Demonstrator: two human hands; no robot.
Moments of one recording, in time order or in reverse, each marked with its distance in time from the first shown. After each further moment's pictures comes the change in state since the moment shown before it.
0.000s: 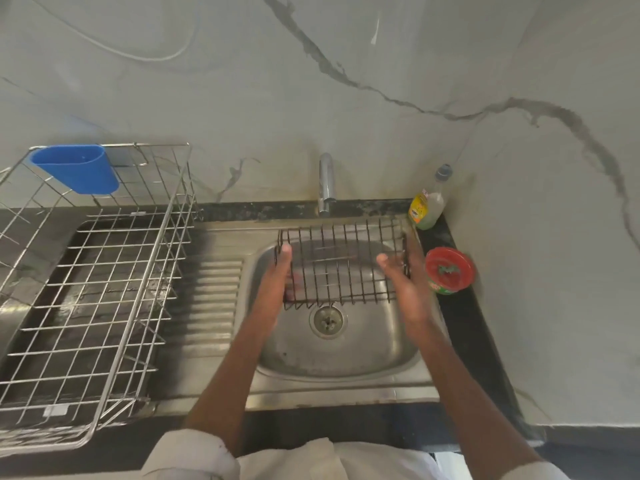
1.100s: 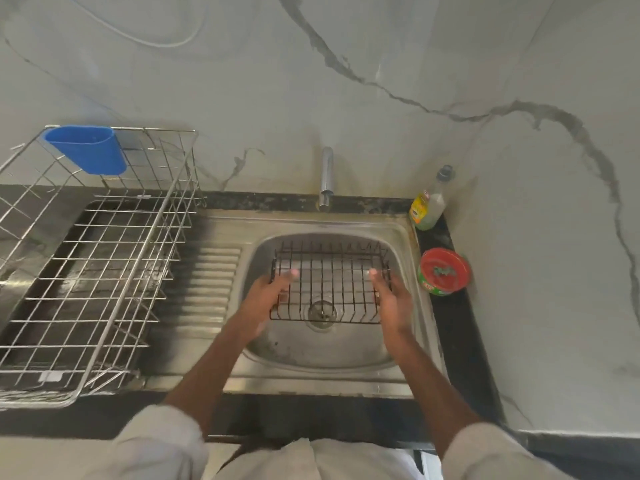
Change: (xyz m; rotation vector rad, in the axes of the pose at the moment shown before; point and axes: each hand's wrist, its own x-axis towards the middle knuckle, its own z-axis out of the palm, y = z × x) left_hand -0.014 -0.040 -0.011 -0.018 -0.020 -0.095; right_hand -0.020 0.038 0.002 0.051 0.077 0.161
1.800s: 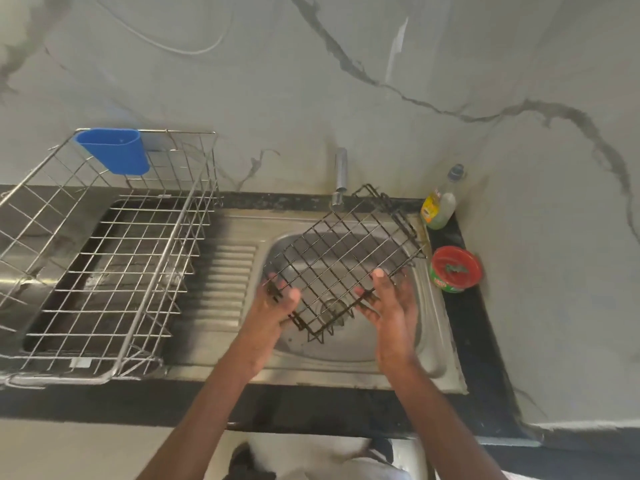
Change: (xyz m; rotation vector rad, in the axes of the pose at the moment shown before) left_hand -0.110 0.016 -0.011 -0.198 -0.038 0.156; right_hand -0.074 -0.032 0.029 0.331 -0.032 0.090
